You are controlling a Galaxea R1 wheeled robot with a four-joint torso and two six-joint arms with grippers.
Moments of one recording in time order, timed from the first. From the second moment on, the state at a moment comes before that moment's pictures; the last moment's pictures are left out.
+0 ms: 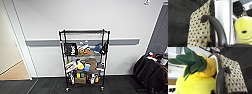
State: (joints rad) left arm 0.90 2.19 -1.42 -0.39 0.15 -0.04; right arm -0.94 2.31 -1.41 0.22 0.01 0.29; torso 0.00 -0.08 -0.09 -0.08
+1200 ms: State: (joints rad) left arm 1.01 2.20 -1.37 -0.36 0.03 -0.02; right arm -1.03 2.26 -1.31 0.22 0.10 0.29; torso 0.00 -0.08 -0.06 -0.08
